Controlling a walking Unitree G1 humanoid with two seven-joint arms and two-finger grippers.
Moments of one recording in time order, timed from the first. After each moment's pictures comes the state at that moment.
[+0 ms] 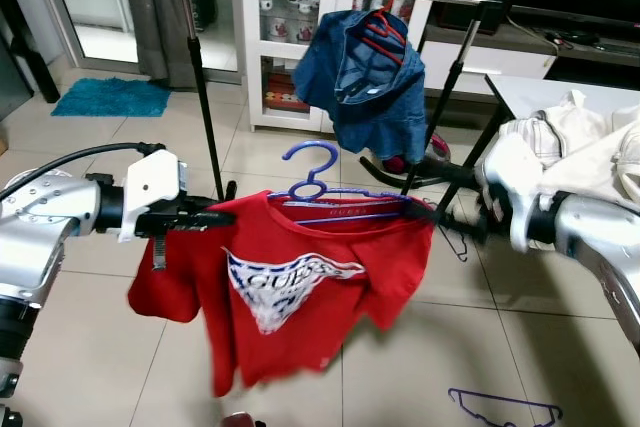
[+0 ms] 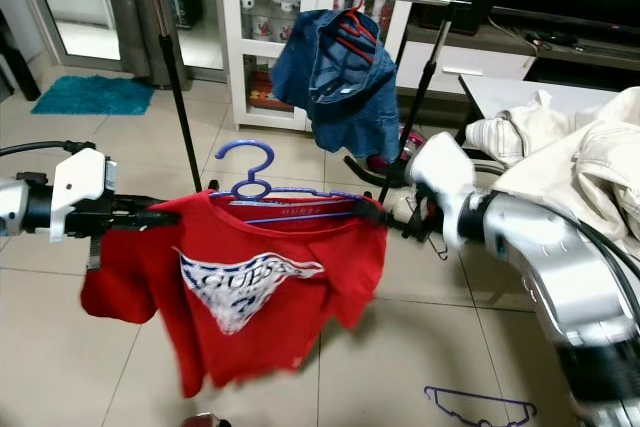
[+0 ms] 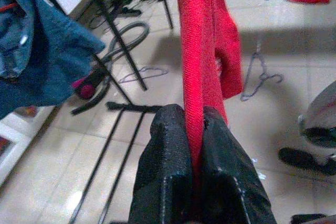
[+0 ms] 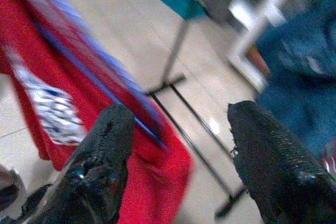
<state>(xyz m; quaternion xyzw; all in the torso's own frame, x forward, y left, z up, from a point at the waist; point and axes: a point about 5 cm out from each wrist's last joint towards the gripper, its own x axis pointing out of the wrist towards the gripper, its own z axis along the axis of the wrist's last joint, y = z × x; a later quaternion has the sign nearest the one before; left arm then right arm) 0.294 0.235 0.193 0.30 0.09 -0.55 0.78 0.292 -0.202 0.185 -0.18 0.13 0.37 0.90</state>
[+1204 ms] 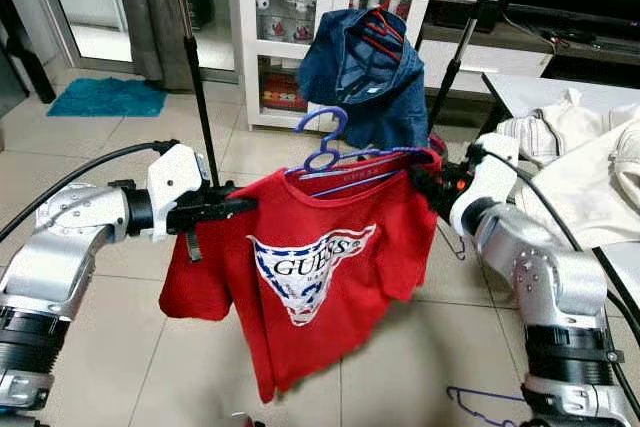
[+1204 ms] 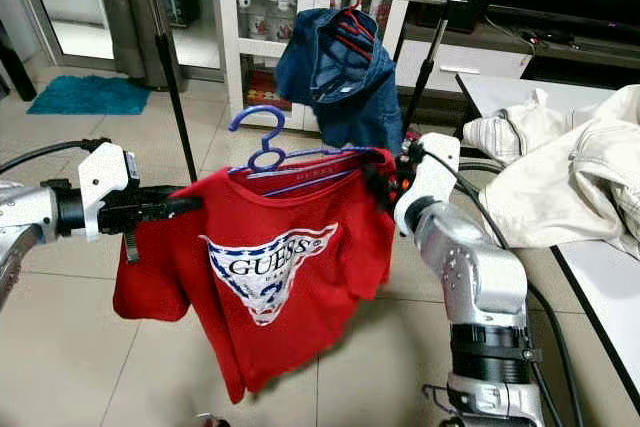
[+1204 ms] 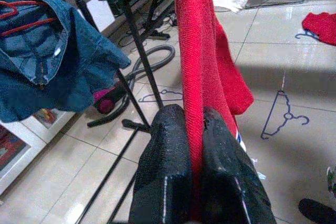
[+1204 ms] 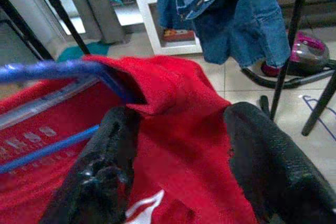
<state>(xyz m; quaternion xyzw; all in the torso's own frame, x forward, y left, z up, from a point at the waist) 0.296 0.211 0.185 0.24 0.05 -0.51 0.83 0.319 -0.162 0.157 0.13 0.15 0.11 0.97</state>
